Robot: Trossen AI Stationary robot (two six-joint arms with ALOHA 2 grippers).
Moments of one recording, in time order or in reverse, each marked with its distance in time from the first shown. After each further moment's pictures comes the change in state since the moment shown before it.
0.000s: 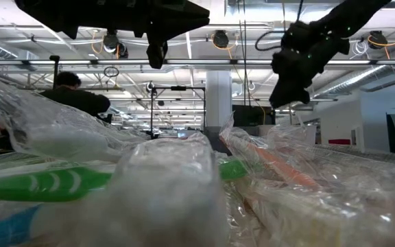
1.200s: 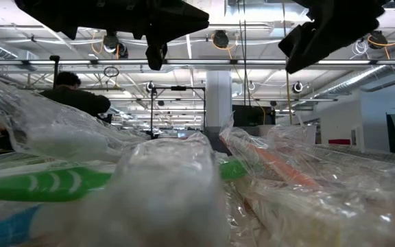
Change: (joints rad) left arm -0.008 0.000 0.000 -0.022 0.000 0.007; right arm 1.087 0.099 0.000 0.156 0.502 0.051
